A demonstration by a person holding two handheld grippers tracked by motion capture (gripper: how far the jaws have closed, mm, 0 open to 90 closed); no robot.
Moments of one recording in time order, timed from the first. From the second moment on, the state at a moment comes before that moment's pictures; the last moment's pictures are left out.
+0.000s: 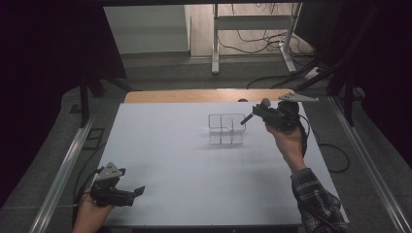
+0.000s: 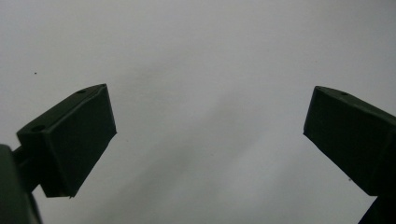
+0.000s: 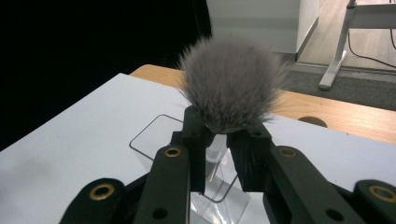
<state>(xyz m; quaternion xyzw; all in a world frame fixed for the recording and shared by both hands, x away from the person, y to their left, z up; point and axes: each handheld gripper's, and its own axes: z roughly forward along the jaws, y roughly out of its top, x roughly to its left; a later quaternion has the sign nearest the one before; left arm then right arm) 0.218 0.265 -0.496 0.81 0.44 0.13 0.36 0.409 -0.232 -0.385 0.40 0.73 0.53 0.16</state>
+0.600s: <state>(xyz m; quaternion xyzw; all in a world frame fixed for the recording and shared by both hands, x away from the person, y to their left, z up) 0.218 0.264 -0.497 0.81 0.44 0.13 0.36 0.427 -0.226 -0.383 0.40 0.73 0.52 0.17</state>
